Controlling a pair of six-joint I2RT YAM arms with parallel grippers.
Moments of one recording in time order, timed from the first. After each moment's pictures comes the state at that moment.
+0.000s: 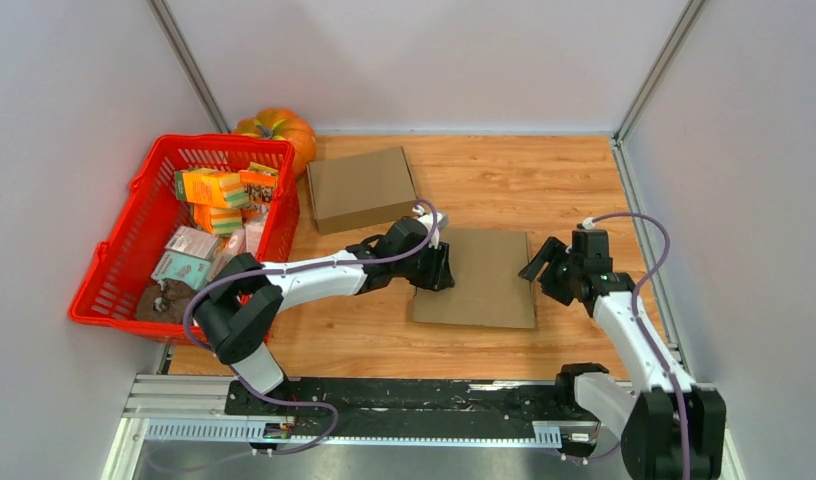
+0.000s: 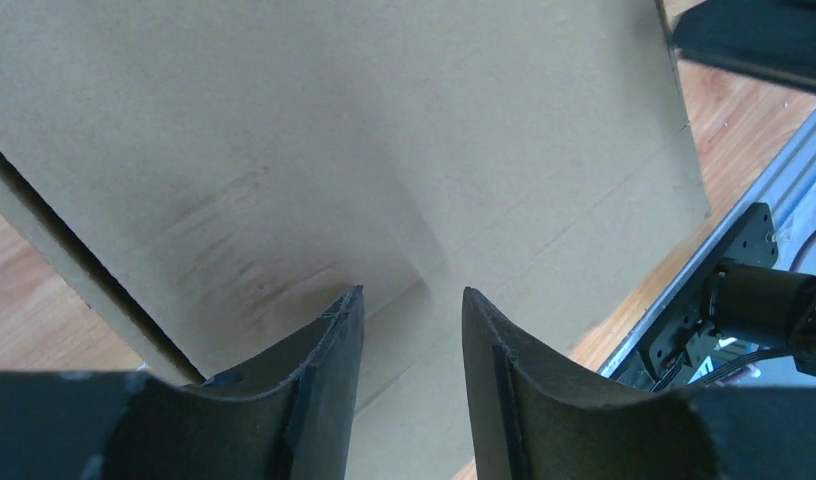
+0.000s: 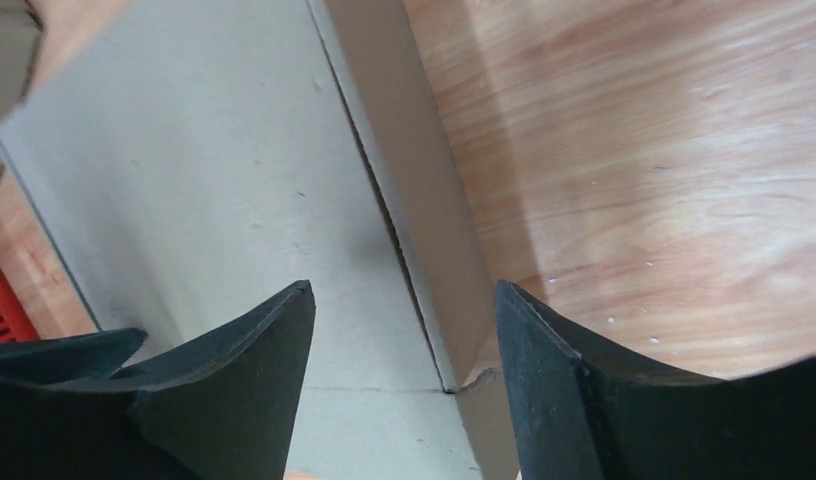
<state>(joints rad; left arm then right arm) -0.89 1.65 0.97 -0.02 0.17 -0.55 0.05 0.93 0.59 -0.52 -0.13 0.64</state>
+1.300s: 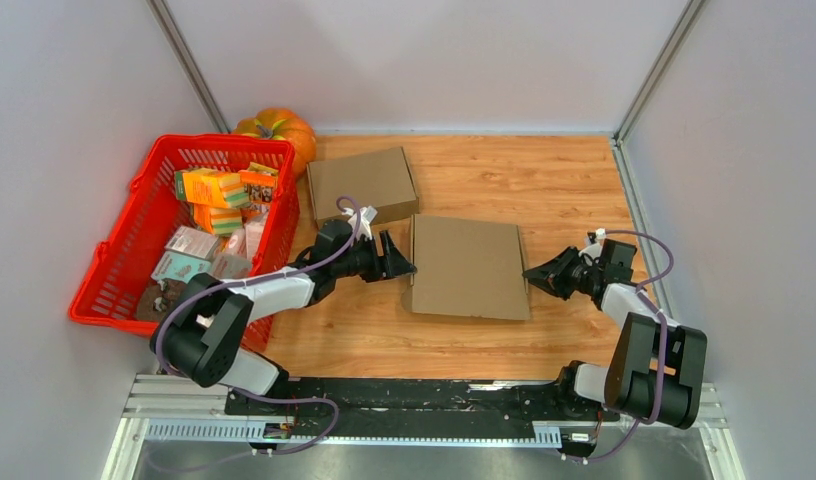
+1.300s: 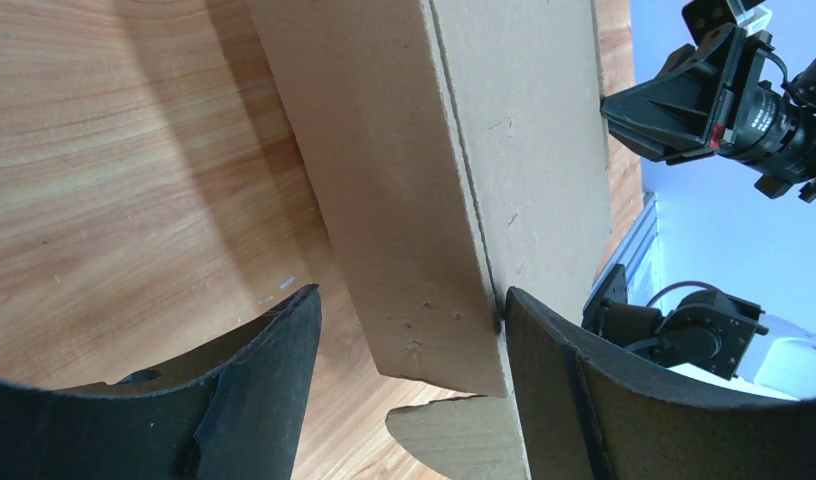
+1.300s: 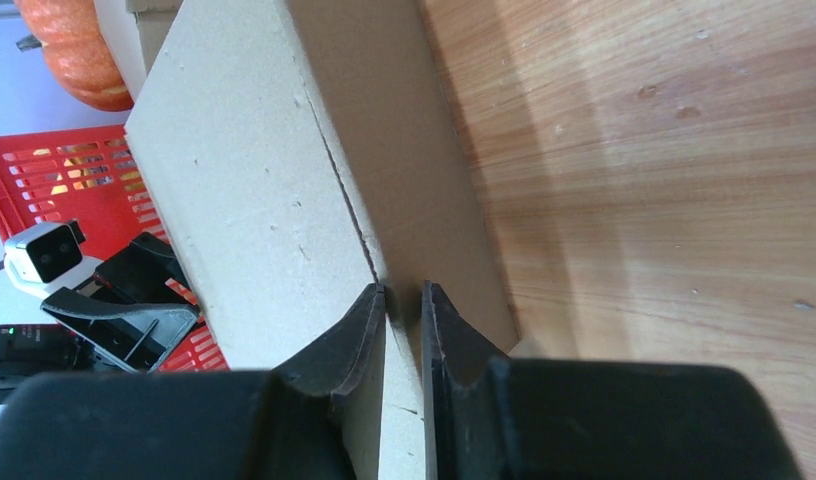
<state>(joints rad) -0.53 1.45 0.58 0.37 0.48 -0.75 -0.29 1.27 0.46 -0.10 -0.75 0.64</state>
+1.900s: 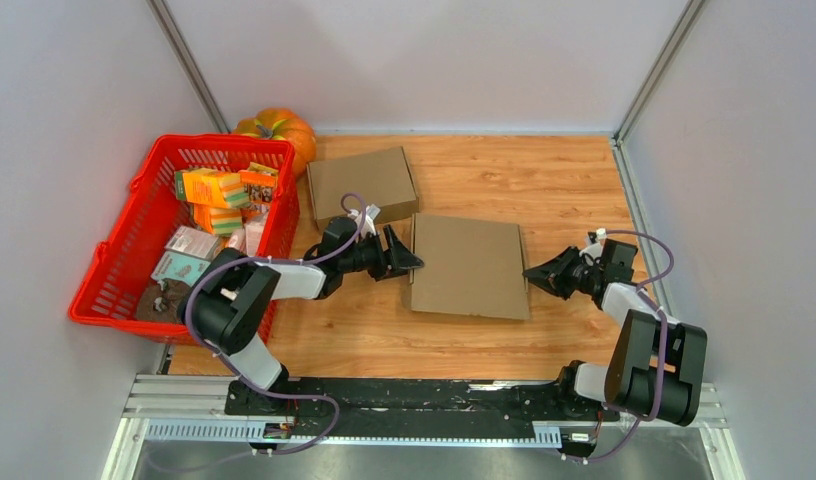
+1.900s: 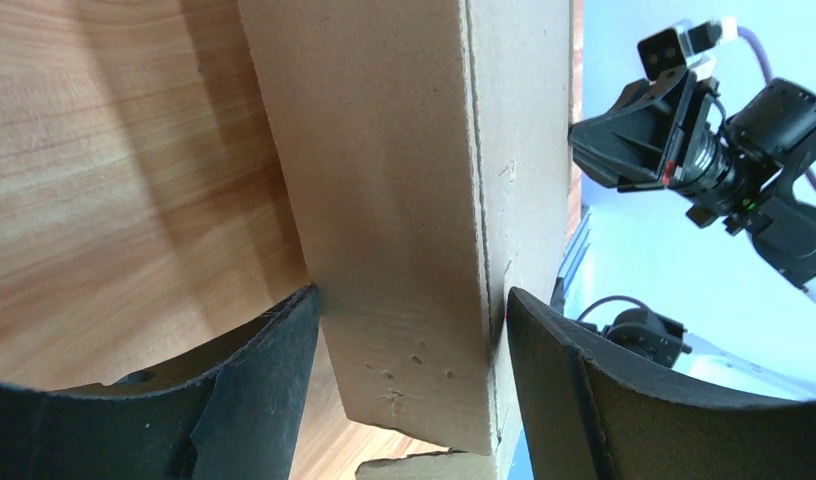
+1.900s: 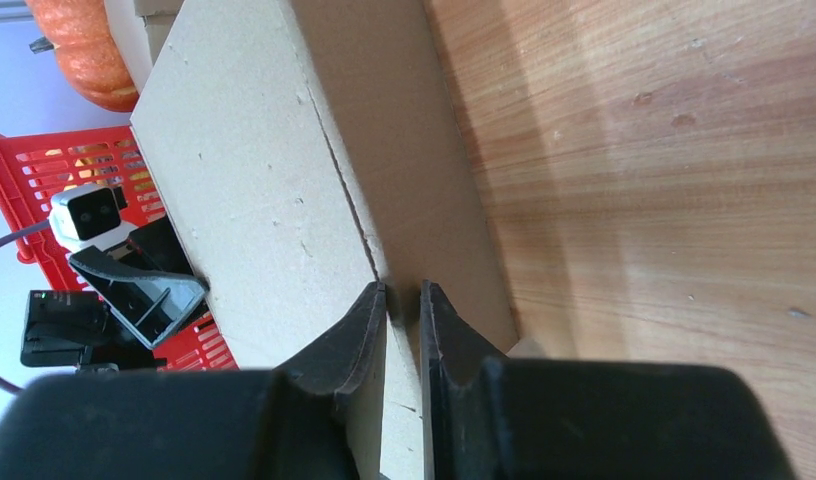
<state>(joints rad) -0.52 1.62 0.60 0.53 0.56 -0.90 -0.30 1.29 0.46 -0.09 -0.77 0.64</state>
